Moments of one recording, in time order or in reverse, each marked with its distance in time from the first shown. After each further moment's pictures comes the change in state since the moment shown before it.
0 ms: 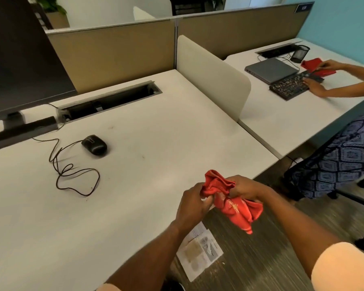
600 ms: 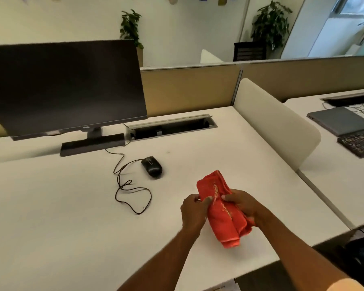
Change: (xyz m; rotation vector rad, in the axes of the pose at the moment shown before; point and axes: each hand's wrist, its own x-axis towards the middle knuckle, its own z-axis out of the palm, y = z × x) left_hand 0.037 -0.017 -0.132 -0.469 0.483 -0.511; right_hand 0.114 -0.128 0.029 0.679 -0.009 -0.086
